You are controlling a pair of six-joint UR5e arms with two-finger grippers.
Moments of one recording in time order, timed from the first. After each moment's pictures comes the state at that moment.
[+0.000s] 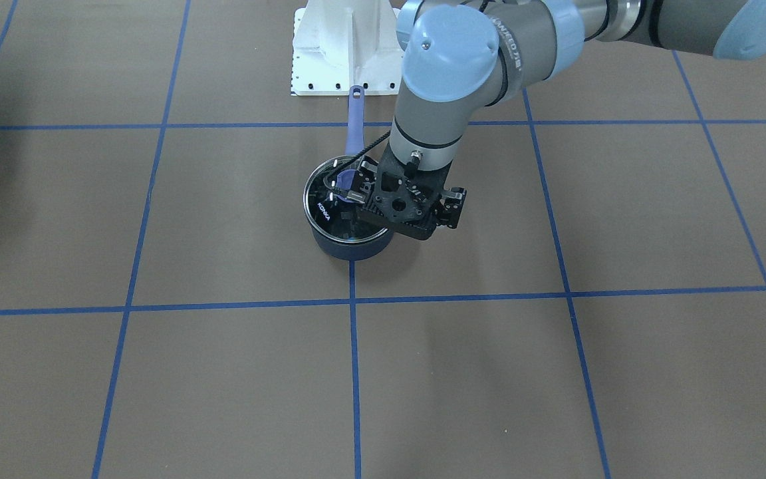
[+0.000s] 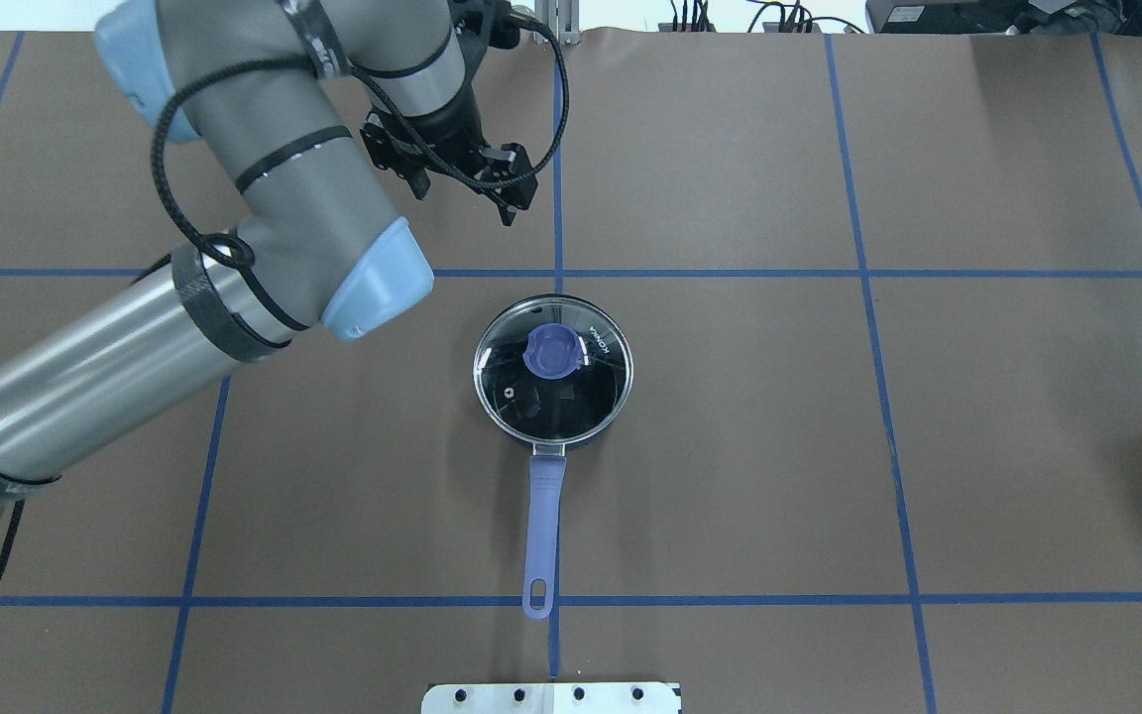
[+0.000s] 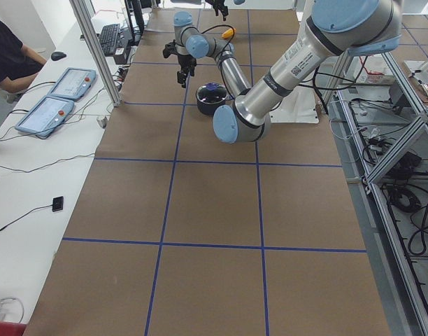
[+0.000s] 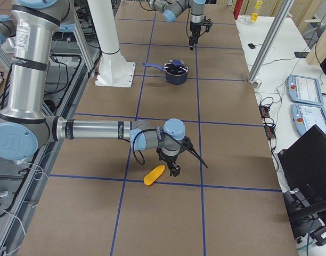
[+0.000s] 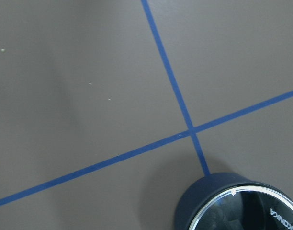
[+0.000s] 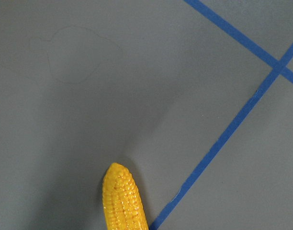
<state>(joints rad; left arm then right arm) -0.74 -2.51 -1.55 -1.41 -2.07 -0.67 1.32 -1.77 1.73 -1.42 2.28 -0.39</state>
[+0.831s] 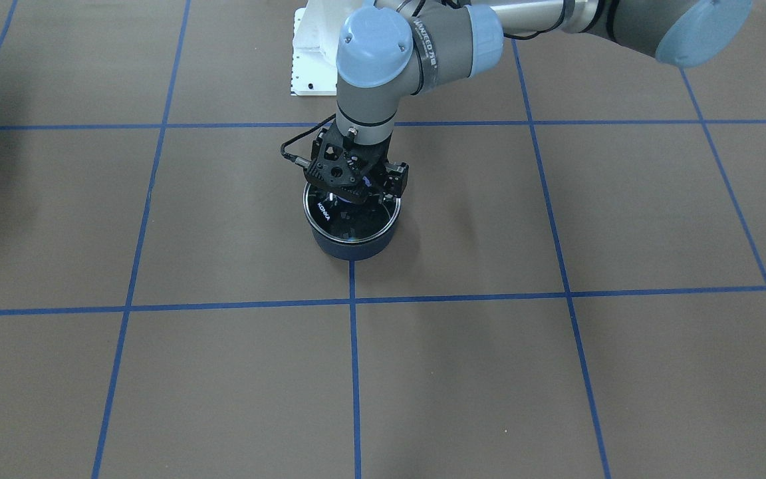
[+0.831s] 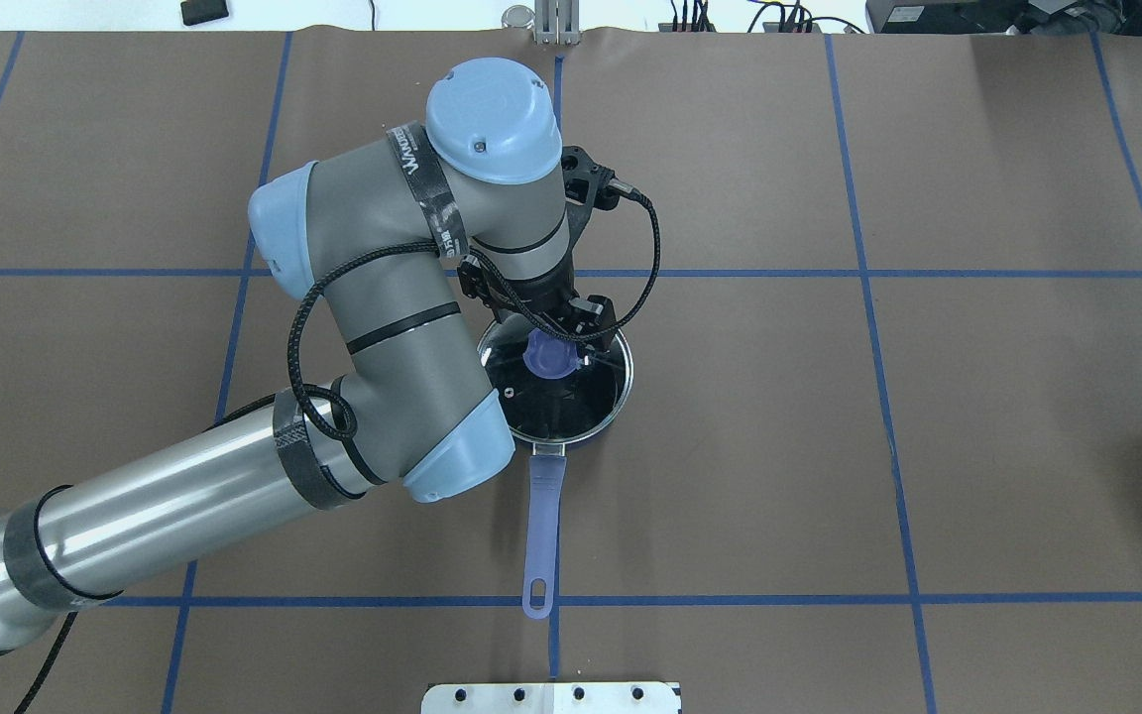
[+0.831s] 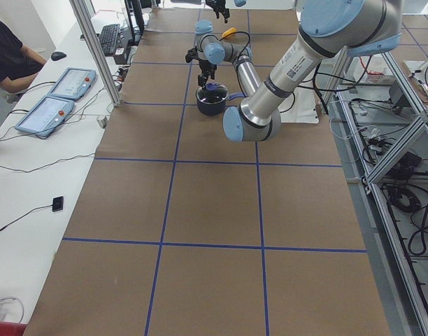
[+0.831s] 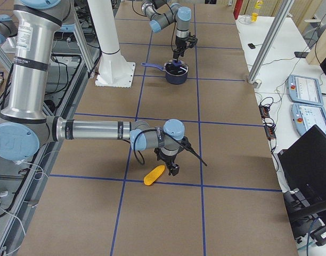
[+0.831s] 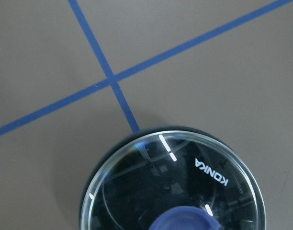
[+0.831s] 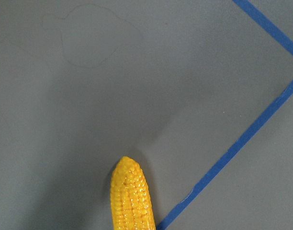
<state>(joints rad) -0.58 -2.50 -1.54 -1.45 -2.03 -0.70 1.29 -1.77 1.73 -1.41 2.28 -0.42</state>
